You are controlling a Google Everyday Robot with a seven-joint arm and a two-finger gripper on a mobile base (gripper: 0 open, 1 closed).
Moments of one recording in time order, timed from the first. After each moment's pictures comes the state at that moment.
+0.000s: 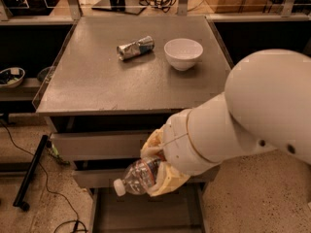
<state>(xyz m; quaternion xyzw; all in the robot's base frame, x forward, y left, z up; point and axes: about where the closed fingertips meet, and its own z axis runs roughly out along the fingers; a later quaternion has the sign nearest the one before) 0.357 0.007 0.866 -0.77 0.55 0.07 0.31</state>
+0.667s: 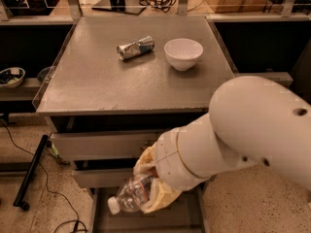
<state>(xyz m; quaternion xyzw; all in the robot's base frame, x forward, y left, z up) 0.342 0.022 0.830 -0.78 0.54 0.11 0.29</state>
